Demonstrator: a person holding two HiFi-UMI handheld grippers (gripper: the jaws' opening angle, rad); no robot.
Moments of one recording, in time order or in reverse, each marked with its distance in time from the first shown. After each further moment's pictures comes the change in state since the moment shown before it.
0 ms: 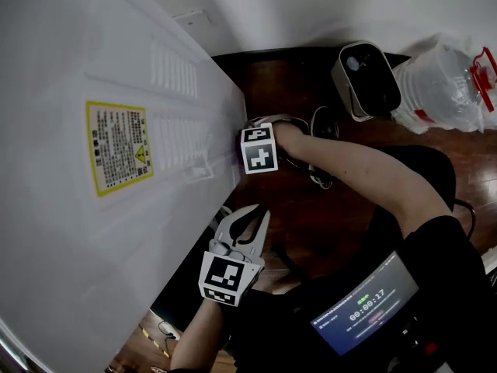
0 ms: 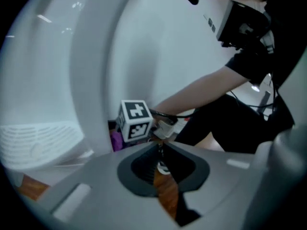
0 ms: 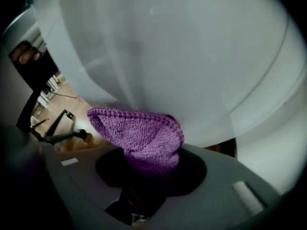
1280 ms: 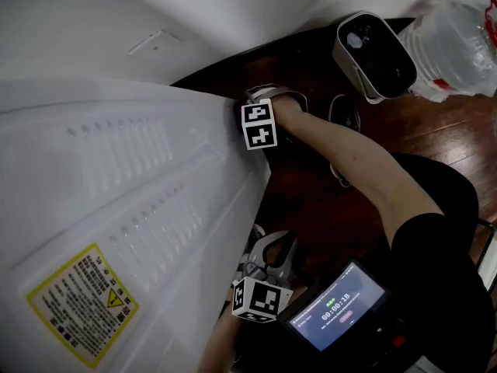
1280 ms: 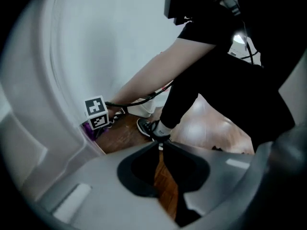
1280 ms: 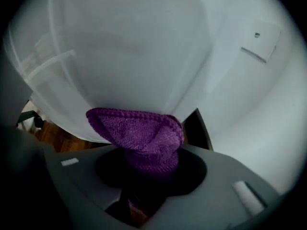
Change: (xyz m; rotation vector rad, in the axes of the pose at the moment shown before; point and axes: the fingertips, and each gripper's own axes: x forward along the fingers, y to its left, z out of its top) left arm 0.027 -0.001 -0.092 0.419 0.288 -0.252; right arm 0.060 -0.138 -0.050 0.139 -0.025 -0.295
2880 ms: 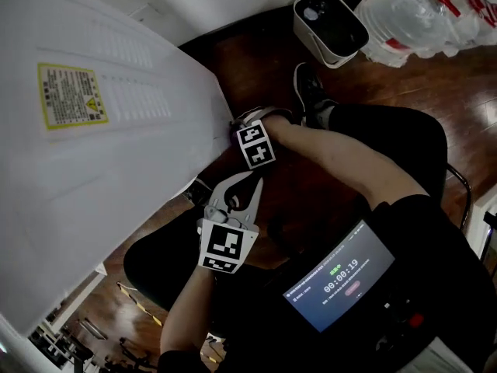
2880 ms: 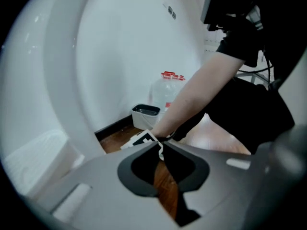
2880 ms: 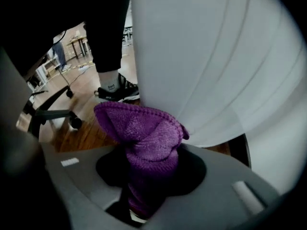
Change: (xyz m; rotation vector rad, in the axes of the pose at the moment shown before) left arm -0.041 0.005 0.044 -0.032 -0.205 0.102; right arm -0.062 0.200 0.010 -0.137 -0.018 0.183
